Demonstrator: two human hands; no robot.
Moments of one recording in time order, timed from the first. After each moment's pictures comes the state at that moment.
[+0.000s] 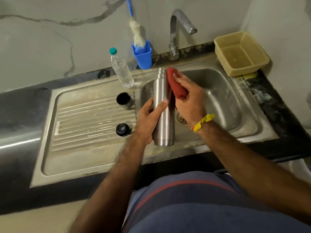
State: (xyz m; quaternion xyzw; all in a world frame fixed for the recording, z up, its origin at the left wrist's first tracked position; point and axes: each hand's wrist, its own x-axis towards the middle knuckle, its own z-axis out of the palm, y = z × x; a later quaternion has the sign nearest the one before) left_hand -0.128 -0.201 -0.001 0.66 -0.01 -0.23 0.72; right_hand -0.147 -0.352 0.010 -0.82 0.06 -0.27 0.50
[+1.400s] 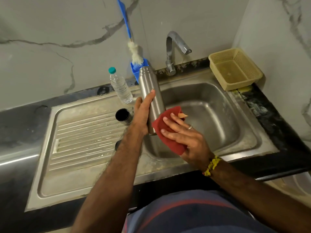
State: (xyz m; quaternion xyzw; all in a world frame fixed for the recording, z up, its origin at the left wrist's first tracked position) left_hand -0.053 -0.229 0.009 0.61 0.08 -0.25 0.75; right_hand -0.202 -0.357 -0.028 -0.86 -0.17 -0.27 0.40
